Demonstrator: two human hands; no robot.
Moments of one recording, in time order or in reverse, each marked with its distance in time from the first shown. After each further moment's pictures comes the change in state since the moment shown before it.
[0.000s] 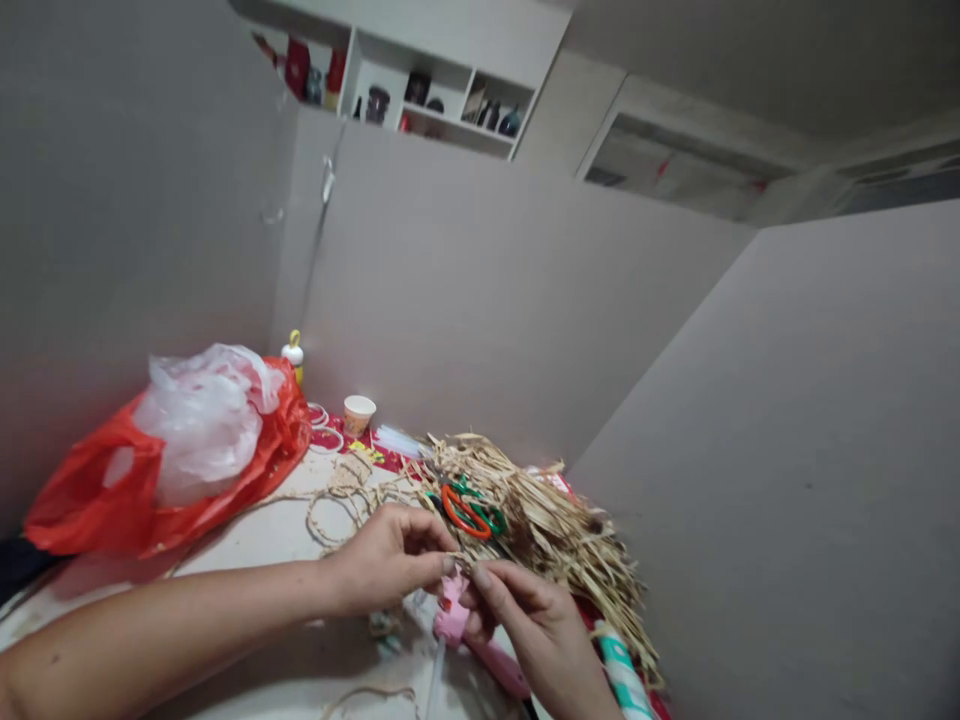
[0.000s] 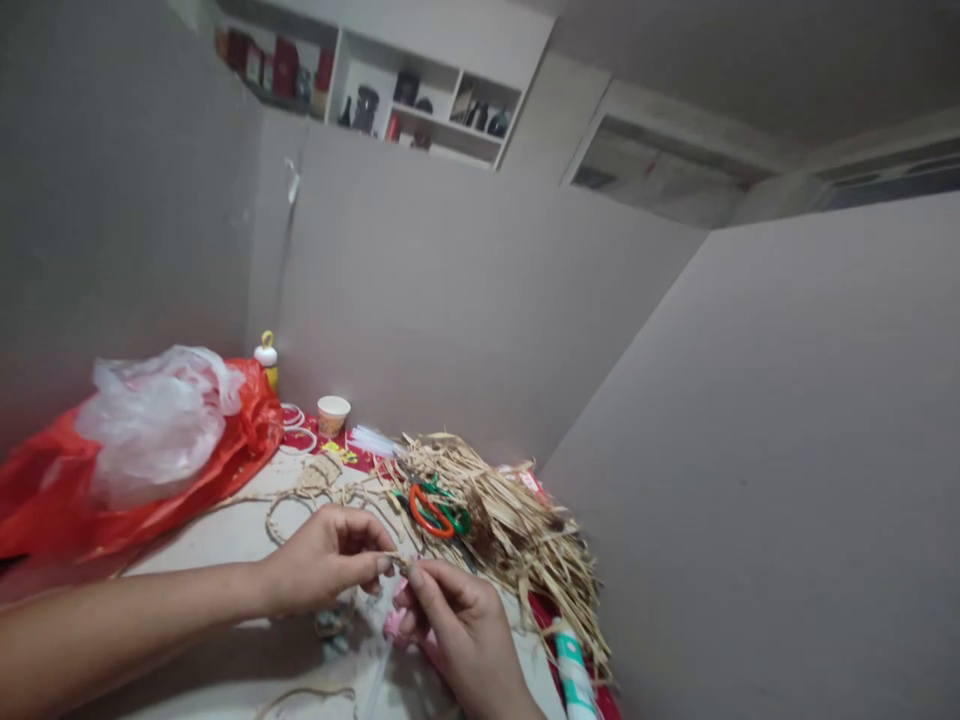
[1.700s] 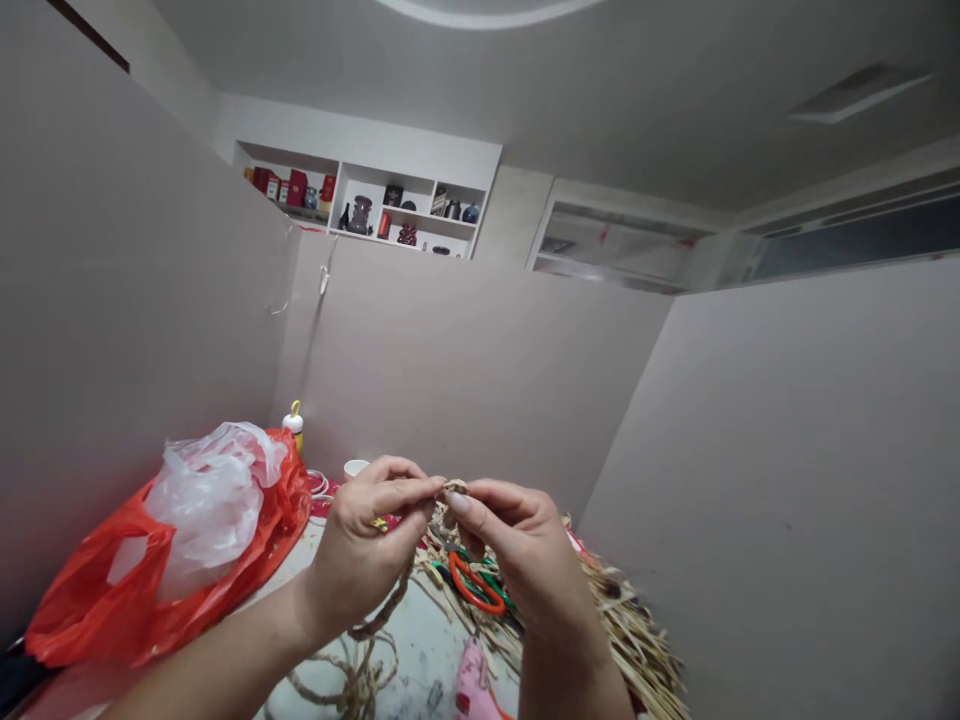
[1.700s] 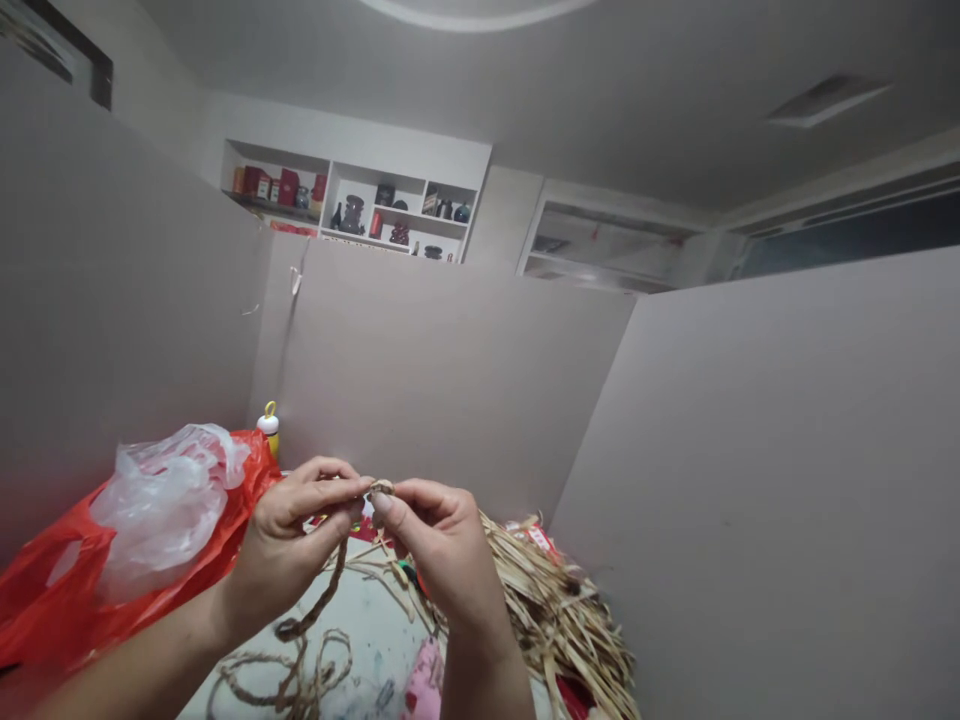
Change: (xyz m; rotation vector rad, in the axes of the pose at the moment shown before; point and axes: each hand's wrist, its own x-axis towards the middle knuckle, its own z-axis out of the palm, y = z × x) left_hand -0.008 0.102 -0.010 0.431 0.444 0.858; right_hand 0.067 -0.112 0.019 0.125 0.006 -0.383
